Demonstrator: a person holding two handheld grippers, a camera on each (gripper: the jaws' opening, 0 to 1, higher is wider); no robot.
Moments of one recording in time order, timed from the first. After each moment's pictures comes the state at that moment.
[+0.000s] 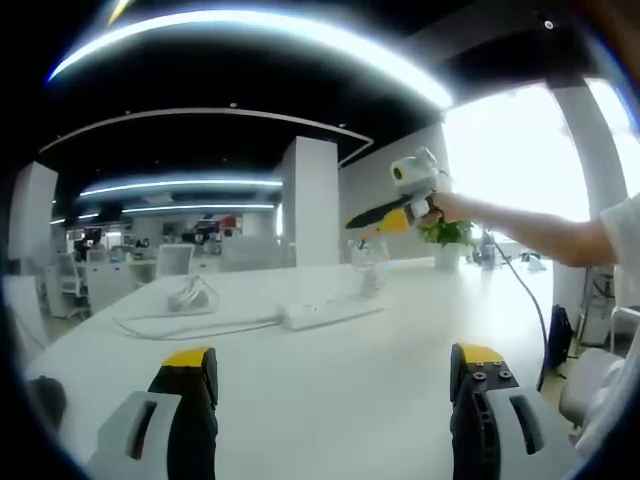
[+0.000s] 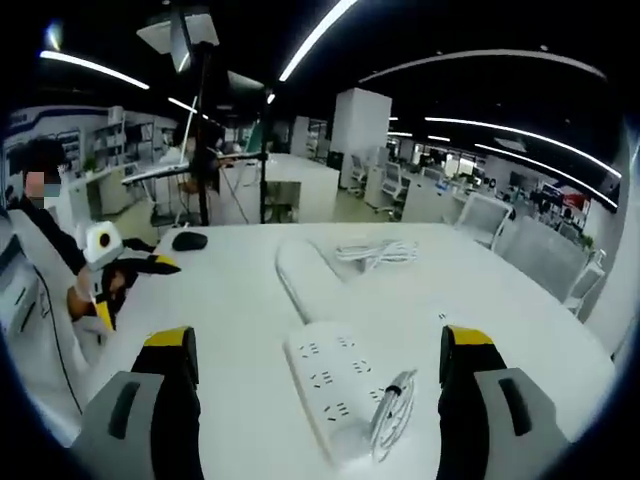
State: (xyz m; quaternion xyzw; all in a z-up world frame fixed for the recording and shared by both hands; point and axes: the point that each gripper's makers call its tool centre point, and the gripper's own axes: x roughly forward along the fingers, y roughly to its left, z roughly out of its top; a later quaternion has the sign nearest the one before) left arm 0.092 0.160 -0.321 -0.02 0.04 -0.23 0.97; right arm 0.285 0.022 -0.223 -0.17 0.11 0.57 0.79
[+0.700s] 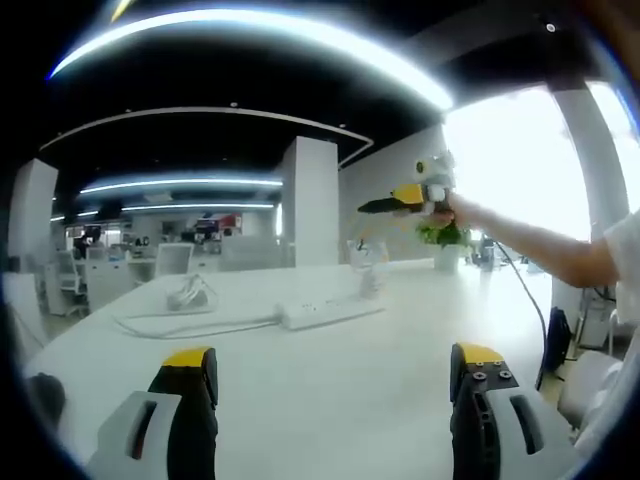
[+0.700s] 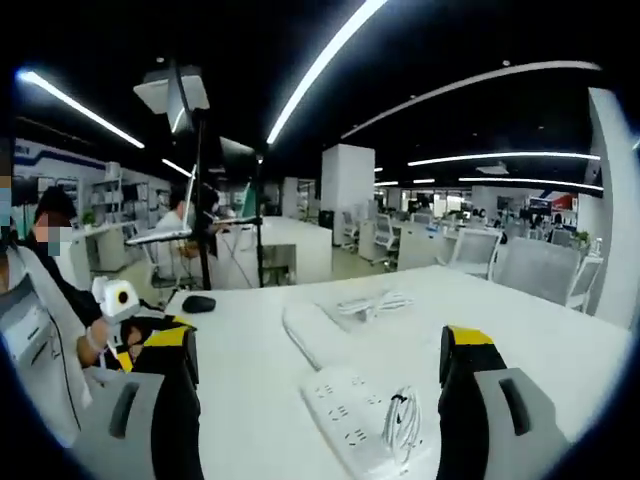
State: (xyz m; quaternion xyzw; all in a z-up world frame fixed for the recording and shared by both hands) left arm 0.091 0.162 -0.321 -0.02 0.04 -0.23 0.97; right arm 0.243 0.012 -0.185 -0.06 0.03 0.57 0.82
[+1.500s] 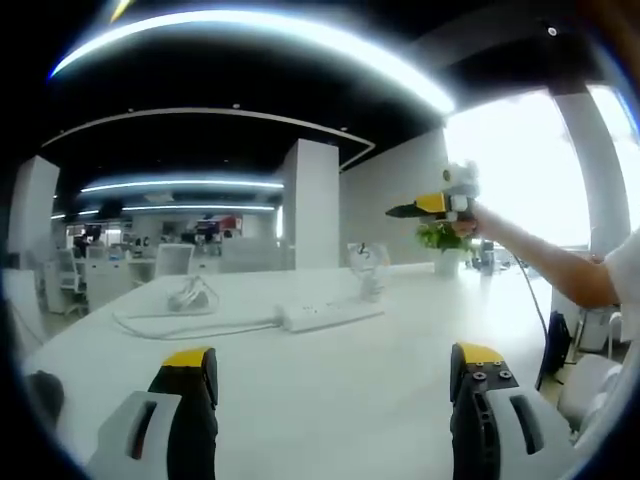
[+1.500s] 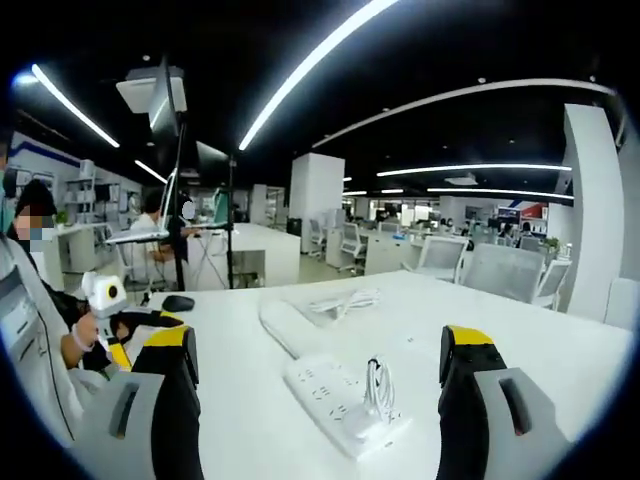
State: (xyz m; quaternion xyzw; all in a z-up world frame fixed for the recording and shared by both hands) left arm 0.090 0.164 -0.321 -0.03 0.04 -0.23 0.97; right arm 0.248 -0.040 -0.185 -0.07 0.01 0.50 0.86
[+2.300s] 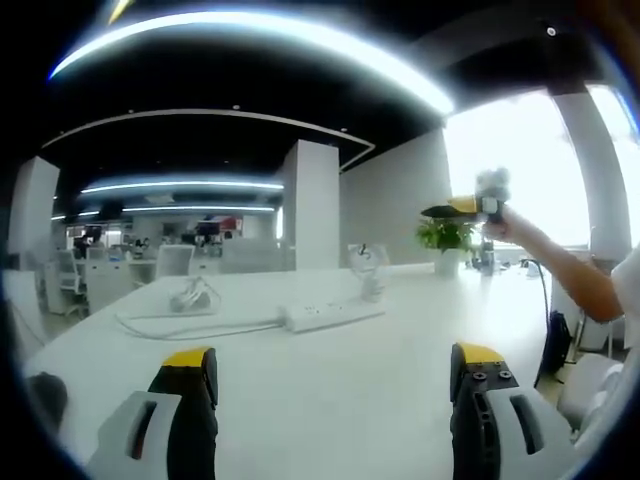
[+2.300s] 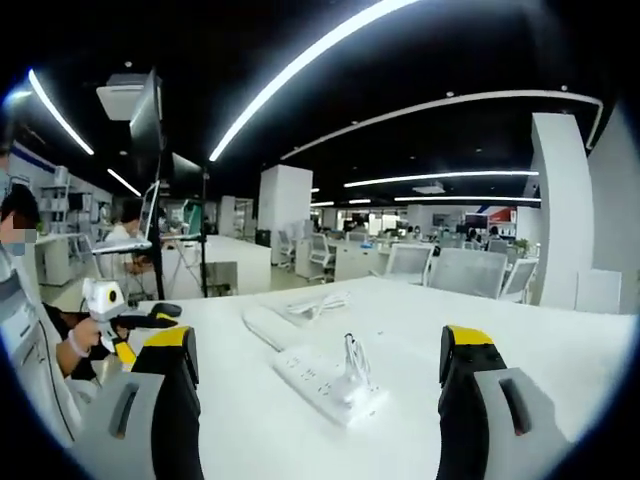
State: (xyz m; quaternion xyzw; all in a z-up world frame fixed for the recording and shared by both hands) left arm 0.089 0.168 -0.319 -0.03 0.04 -0.23 0.97; right arm 0.214 -0.095 -0.175 -0.05 -0.01 0.44 0.90
